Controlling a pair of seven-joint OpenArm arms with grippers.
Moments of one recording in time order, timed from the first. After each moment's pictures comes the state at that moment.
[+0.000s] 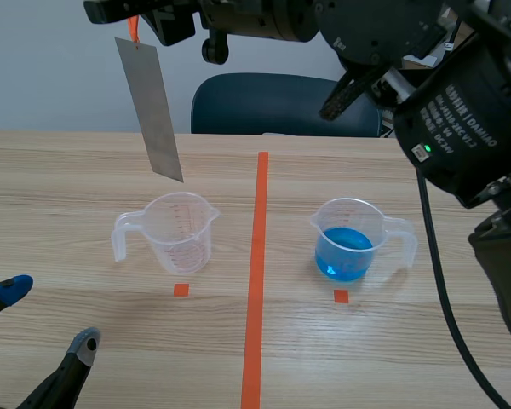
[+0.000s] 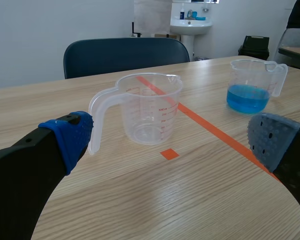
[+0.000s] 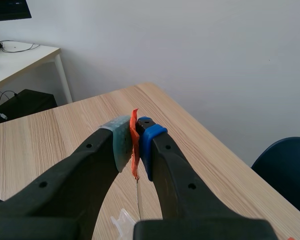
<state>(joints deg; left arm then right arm) 24.2 -29.5 13.8 59.7 -4.4 -21.0 -74.0 24.0 8.9 -30.1 102.3 31.0 20.2 -27.6</state>
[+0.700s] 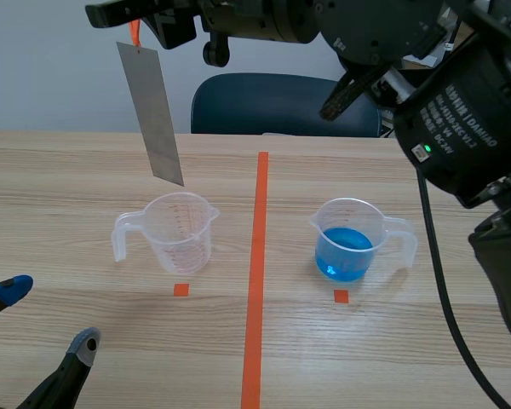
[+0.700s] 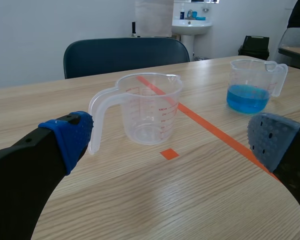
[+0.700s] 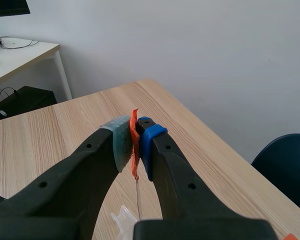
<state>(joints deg) 24.2 -29.5 13.8 59.7 -4.4 -21.0 -74.0 24.0 8.9 -30.1 102.3 31.0 20.2 -28.5</state>
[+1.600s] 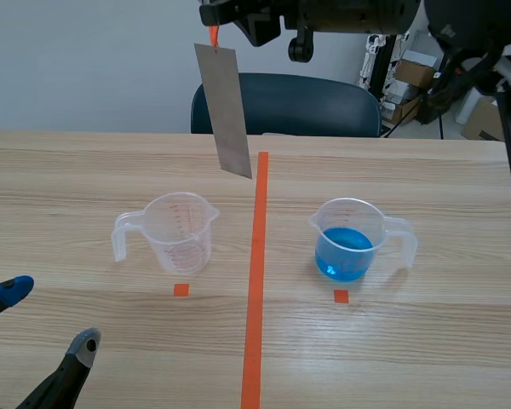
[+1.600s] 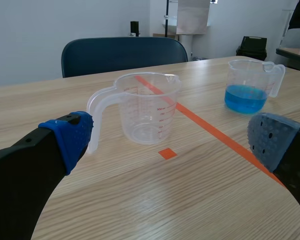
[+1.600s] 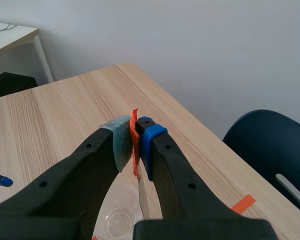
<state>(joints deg) 24.2 -29.7 13.8 59.7 -4.4 -22.2 -73.9 24.0 22.9 -25.7 105.7 40.5 20.6 -29.1</state>
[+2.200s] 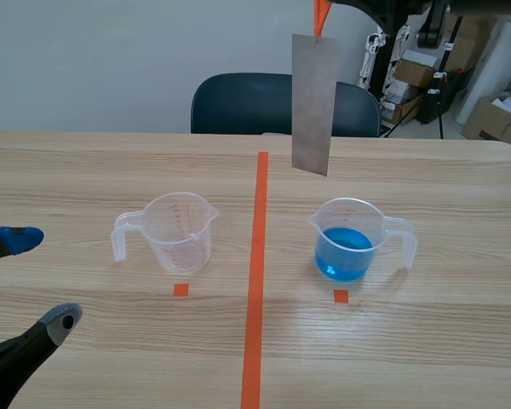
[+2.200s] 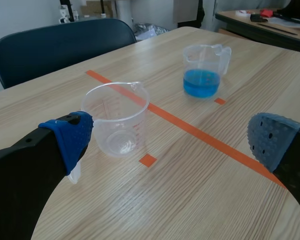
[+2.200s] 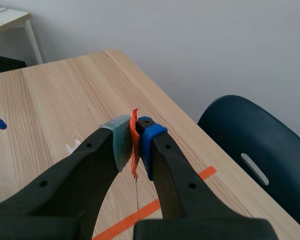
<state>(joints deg) 26.6 -49.0 13.8 79.8 -11.2 -32.0 -56.2 24.0 48.8 -24.8 105.9 55.9 26.0 -17.3</state>
